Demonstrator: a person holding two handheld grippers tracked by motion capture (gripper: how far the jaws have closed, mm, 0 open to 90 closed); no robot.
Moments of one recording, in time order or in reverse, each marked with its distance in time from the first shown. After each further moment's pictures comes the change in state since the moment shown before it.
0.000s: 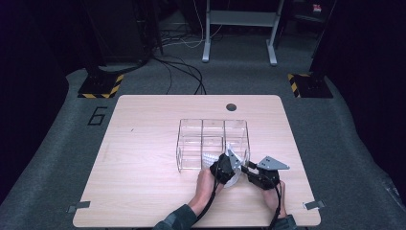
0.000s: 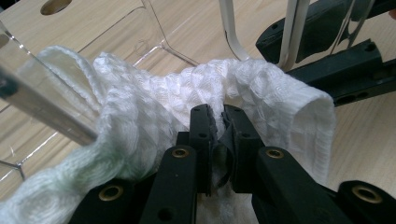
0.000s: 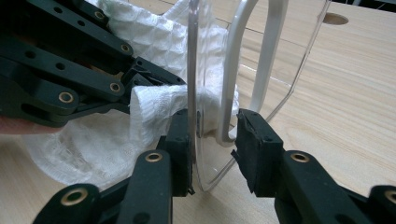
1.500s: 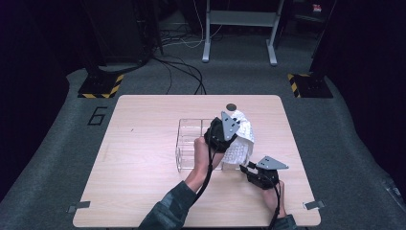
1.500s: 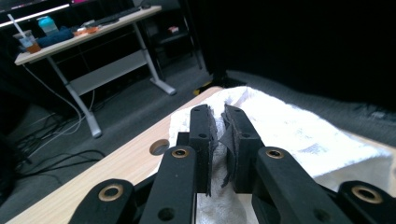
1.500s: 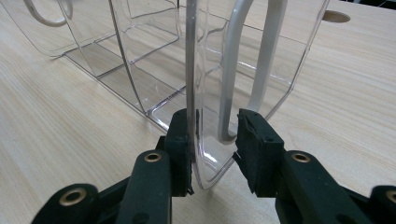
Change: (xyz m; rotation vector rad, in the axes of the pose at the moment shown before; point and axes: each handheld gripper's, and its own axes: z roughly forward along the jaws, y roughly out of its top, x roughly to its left) left arm 0.051 0.101 -0.094 -0.348 0.147 -0.032; right arm 0.000 0.000 0.003 0.004 0.002 -0.002
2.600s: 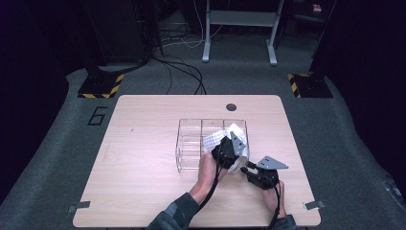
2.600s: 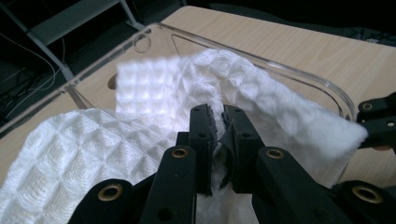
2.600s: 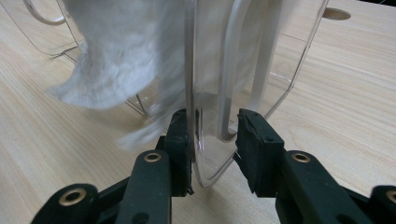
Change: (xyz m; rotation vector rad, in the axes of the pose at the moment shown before) left arm -0.037 -0.063 0.034 0.226 -0.076 0.056; right arm 0.000 -0.001 0.000 0.007 -0.006 0.007
